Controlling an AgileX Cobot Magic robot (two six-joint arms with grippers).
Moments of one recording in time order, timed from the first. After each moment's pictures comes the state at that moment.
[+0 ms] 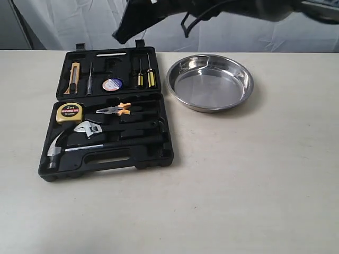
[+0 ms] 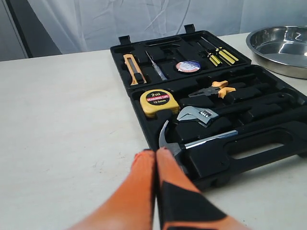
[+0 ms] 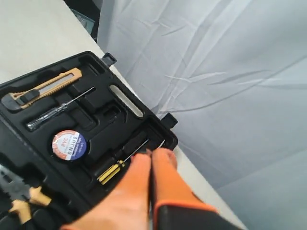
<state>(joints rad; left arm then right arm) -0.04 0.01 -0.01 -0.02 0.35 0.04 0.70 1.89 -1.64 -0.47 0.37 -0.02</state>
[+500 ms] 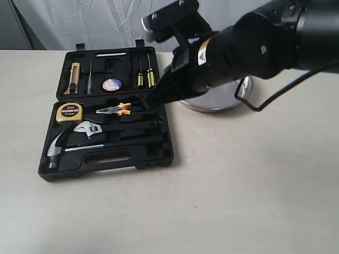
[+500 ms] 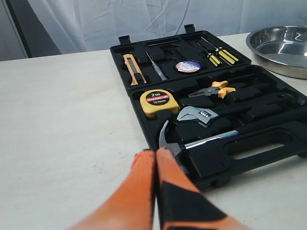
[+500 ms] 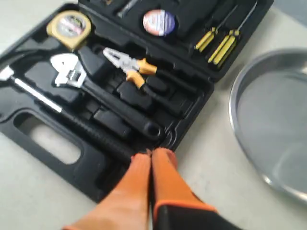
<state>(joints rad) -0.04 0.01 -0.01 -0.02 0.35 0.04 0.70 1.61 -1.11 0.01 0.39 -0.07</state>
